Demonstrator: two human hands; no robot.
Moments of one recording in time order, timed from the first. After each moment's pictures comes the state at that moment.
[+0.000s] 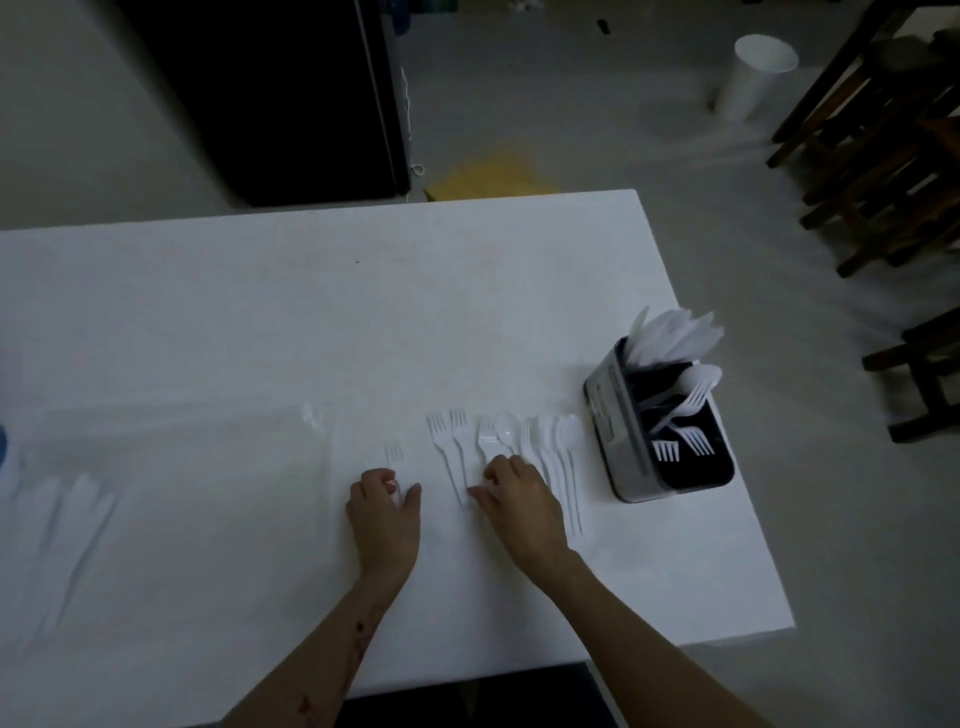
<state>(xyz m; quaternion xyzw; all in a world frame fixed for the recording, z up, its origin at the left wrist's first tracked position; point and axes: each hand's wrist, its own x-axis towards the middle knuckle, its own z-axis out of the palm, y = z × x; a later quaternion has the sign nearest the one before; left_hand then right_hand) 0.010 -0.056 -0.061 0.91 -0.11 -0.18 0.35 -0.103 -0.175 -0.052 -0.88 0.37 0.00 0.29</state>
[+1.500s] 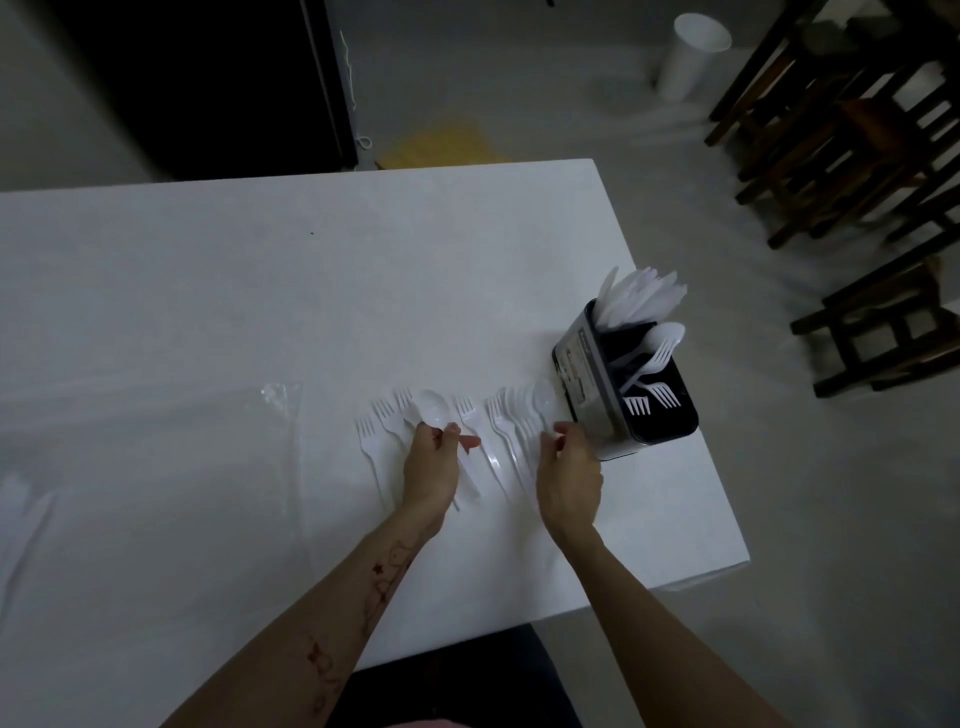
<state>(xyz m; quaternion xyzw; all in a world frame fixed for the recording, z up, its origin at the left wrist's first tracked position) -0.017 -0.116 -0.049 0.76 -0.02 -0.43 0.49 -0.144 -0.190 -0.046 -0.69 0.64 -0.13 0.32</state>
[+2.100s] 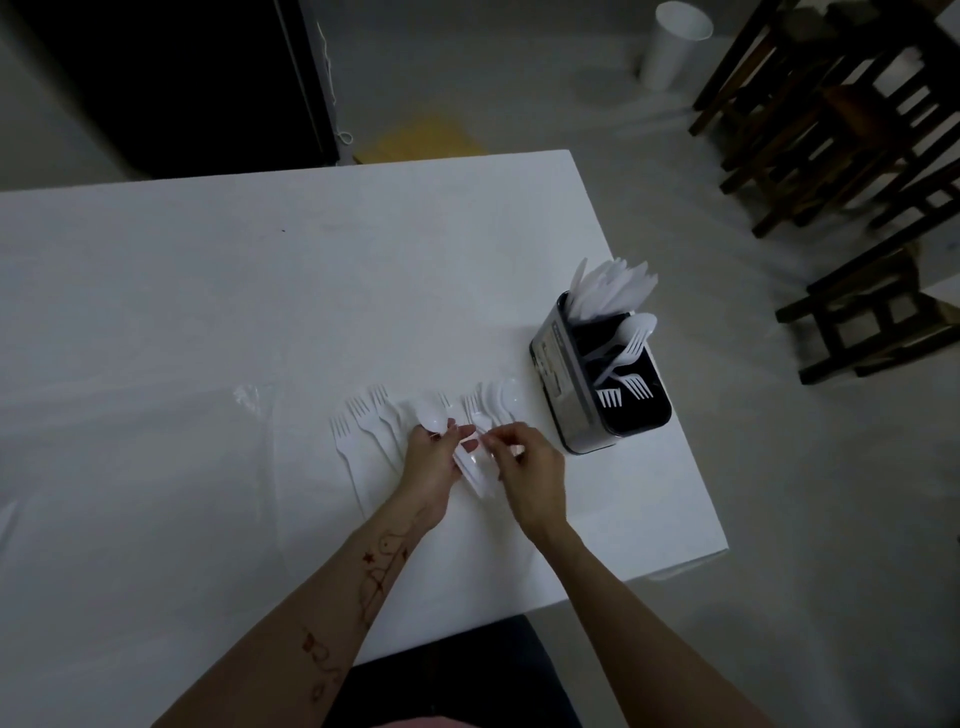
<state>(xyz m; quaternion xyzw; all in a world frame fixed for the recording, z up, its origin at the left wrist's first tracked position) -0.033 -0.137 -0.042 0.62 0.08 -0.53 0.57 -0.147 -0.186 -0.046 -0.71 0.53 -0.16 0.44</state>
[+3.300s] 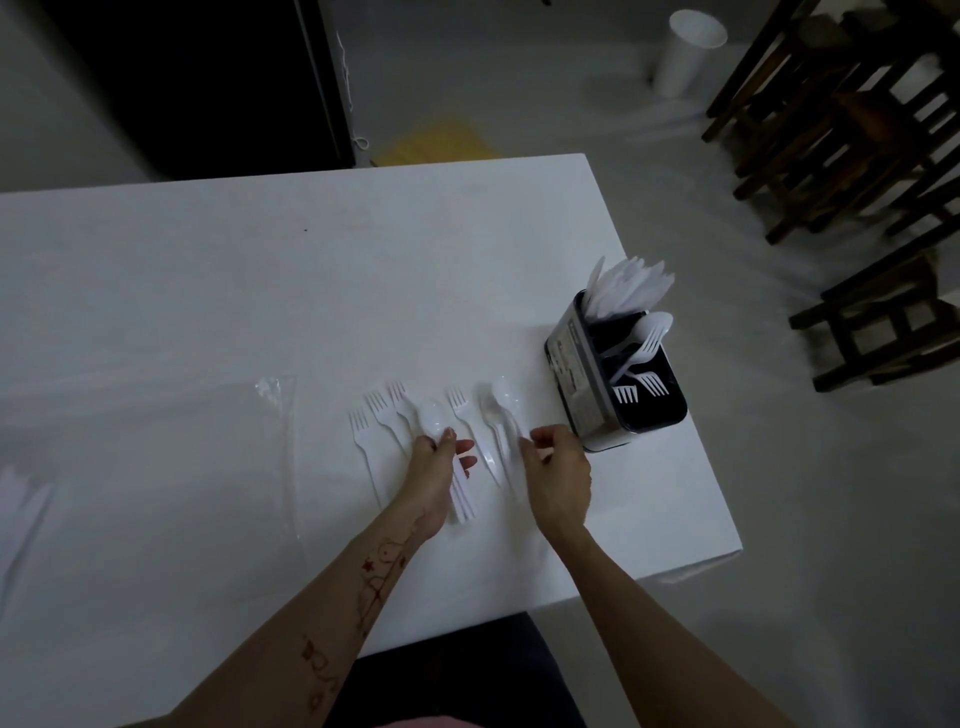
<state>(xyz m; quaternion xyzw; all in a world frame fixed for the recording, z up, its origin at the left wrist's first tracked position) -0.030 -0.115 -0.050 0.65 0.08 -0.53 0.55 -0.157 -0.184 -0.057 -0.68 0.61 -0.15 0.37</state>
